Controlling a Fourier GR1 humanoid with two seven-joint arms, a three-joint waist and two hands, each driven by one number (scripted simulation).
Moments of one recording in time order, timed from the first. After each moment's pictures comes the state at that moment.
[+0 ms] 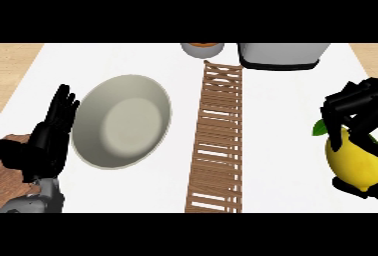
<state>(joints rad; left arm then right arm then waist) -0.08 0.18 0.03 -1.68 0.02 0.17 0.16 -0.43 -0.74 0.08 -1.81 -0.15 0.61 -0.20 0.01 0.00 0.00</state>
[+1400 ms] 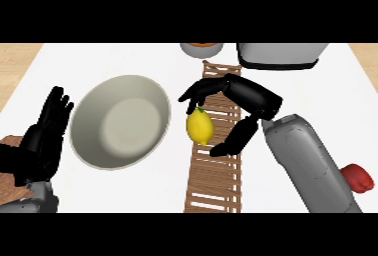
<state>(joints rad) -0.06 0.17 0.08 -1.70 0.01 0.12 0.17 -0.67 -0.15 0.24 -1.35 0.24 0.49 -0.16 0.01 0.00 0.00</state>
